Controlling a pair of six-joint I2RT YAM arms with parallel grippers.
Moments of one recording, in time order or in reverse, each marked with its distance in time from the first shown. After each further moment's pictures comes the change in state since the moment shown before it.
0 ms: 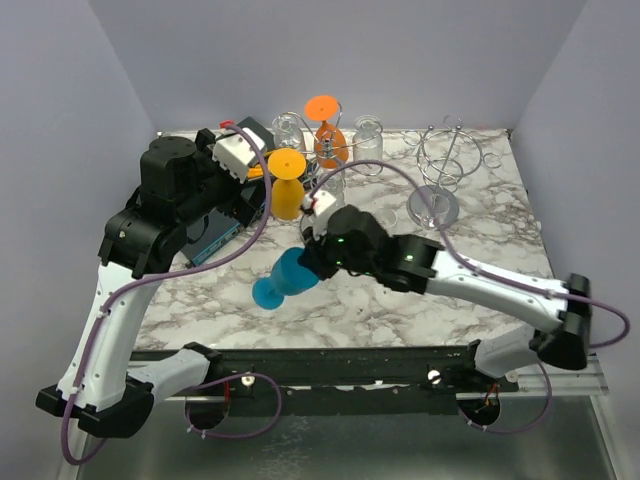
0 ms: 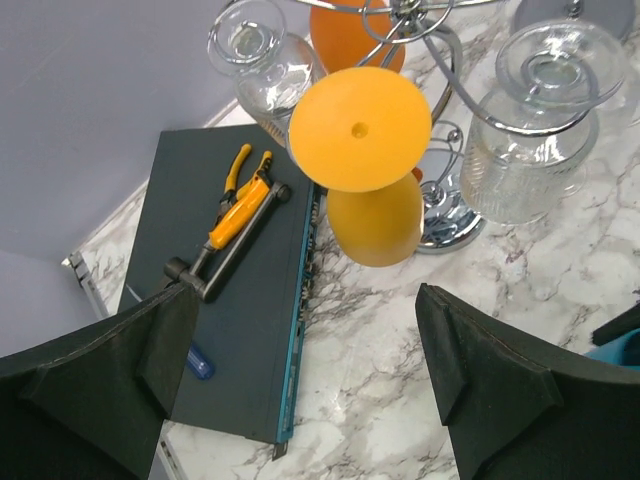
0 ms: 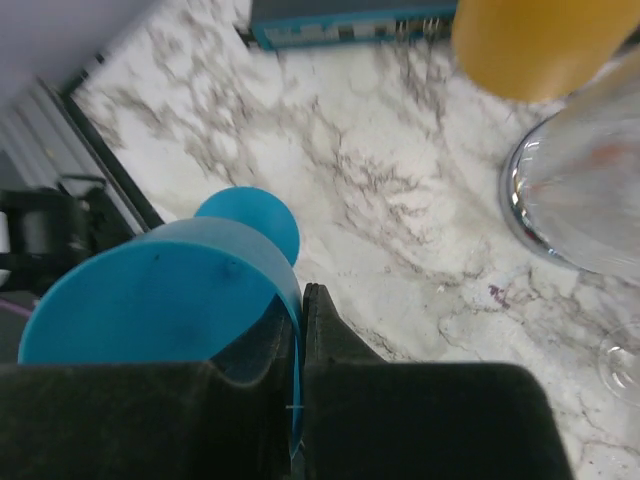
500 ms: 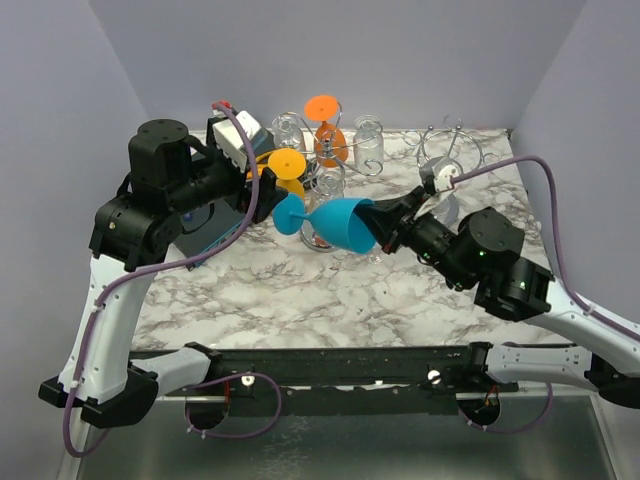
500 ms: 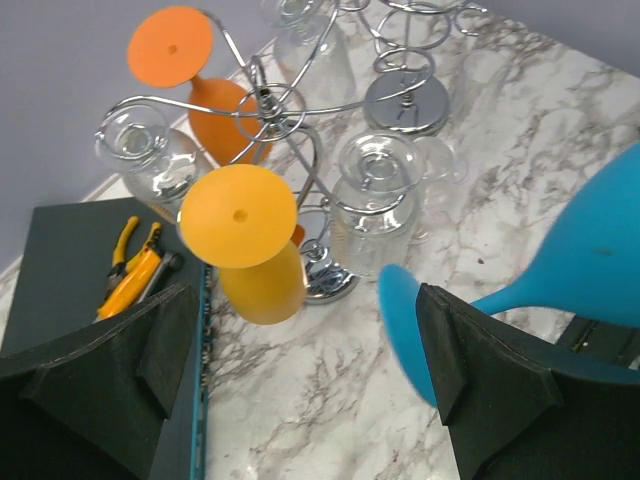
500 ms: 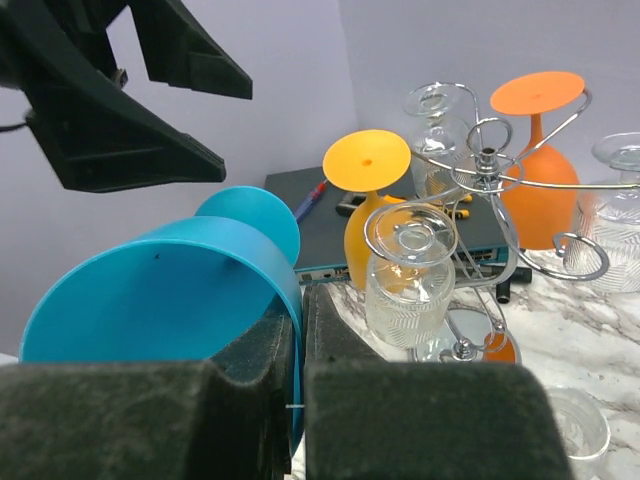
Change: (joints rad) left arm 0.000 0.072 0.174 -0.040 0.251 -0.138; right arm 0.000 -0.540 -0.106 0.260 0.213 -0.151
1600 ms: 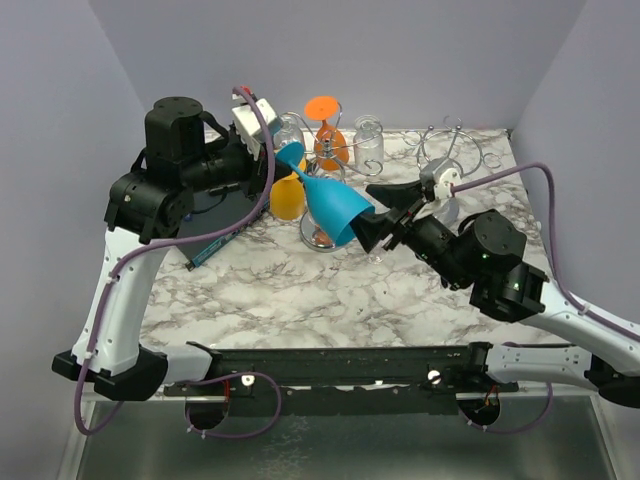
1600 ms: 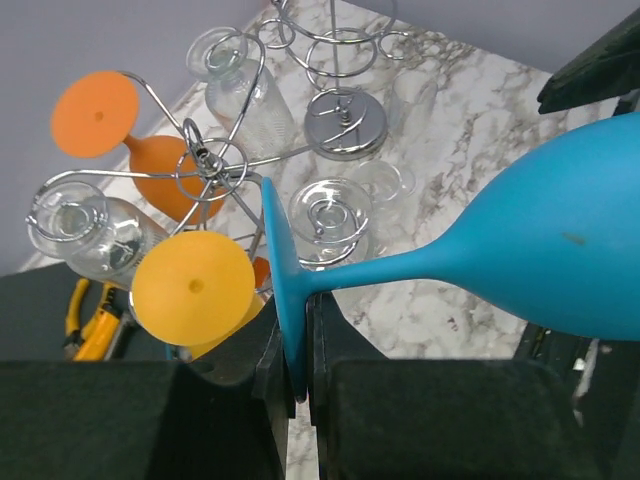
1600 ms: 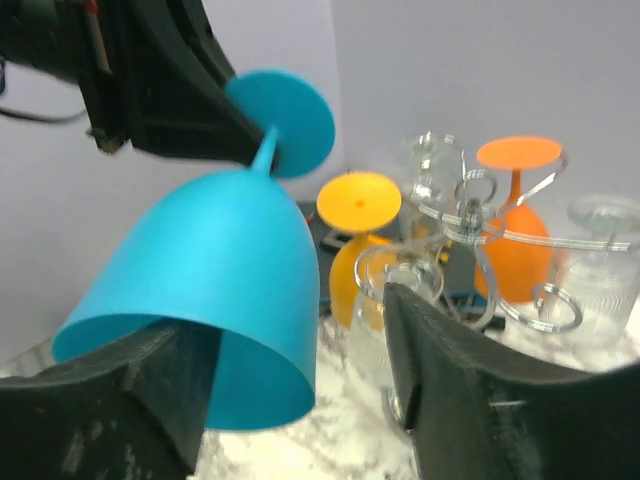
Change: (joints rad) left arm 0.004 0.137 0.127 -0.010 0.228 -0.022; right arm -0.002 0.021 -0.026 0.167 0.002 -0.146
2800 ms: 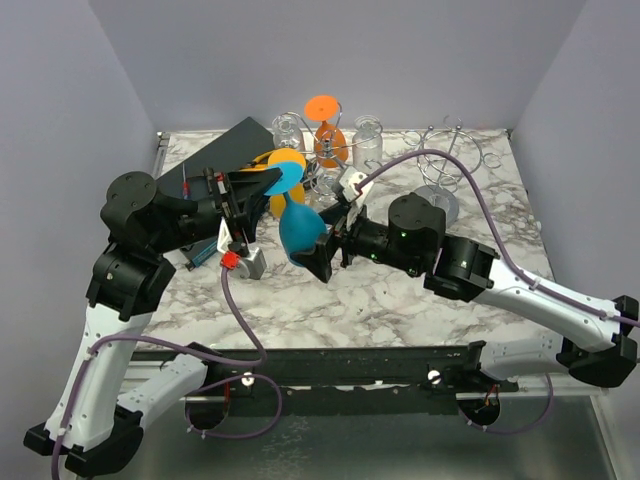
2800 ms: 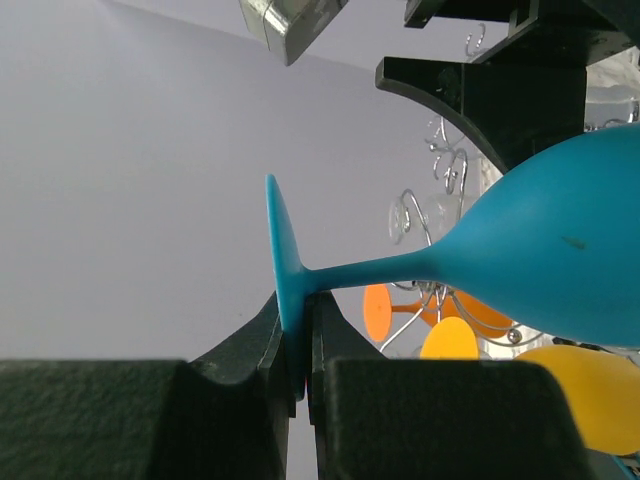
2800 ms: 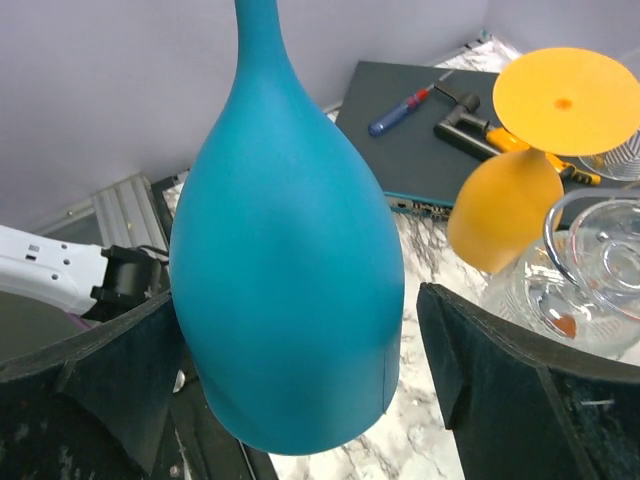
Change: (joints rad) left arm -0.013 -0.399 -0.490 0.467 0.208 1.064; right arm 0.001 0.251 0.159 -0.294 -0.283 0.079
